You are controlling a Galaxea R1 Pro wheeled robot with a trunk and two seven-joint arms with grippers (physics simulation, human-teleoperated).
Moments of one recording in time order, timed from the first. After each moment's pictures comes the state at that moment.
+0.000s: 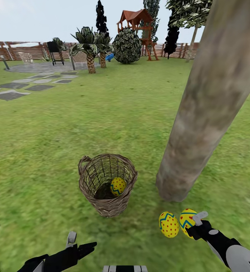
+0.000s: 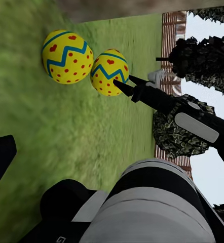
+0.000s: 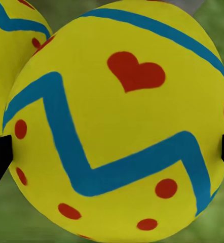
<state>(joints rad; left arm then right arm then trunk) -0.40 0.24 -0.29 -0.42 0.70 0.43 -1.24 -0.70 -0.24 -0.15 -0.08 0.49 -0.10 0.14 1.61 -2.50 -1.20</state>
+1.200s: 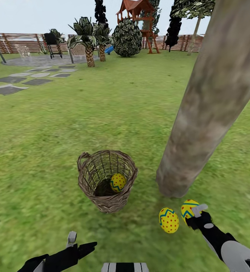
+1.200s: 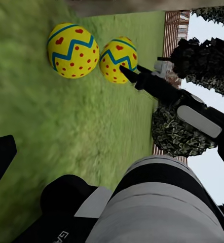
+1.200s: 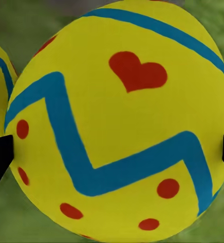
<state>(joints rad) -0.40 0.23 -0.29 -0.42 0.70 0.43 -1.24 -0.71 -0.21 -0.15 -0.15 0.48 -0.09 0.00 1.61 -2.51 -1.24</state>
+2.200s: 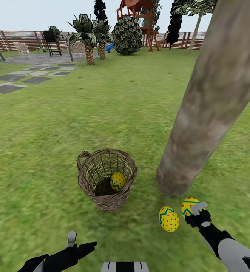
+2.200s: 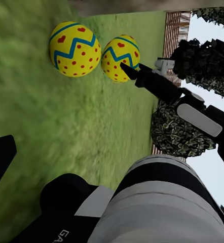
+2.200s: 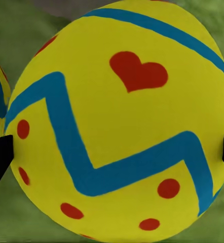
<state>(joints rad) -0.40 0.23 -0.29 -0.42 0.71 0.43 -1.24 -0.72 -0.20 -0.14 -0.14 0.49 -0.08 -0.07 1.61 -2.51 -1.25</state>
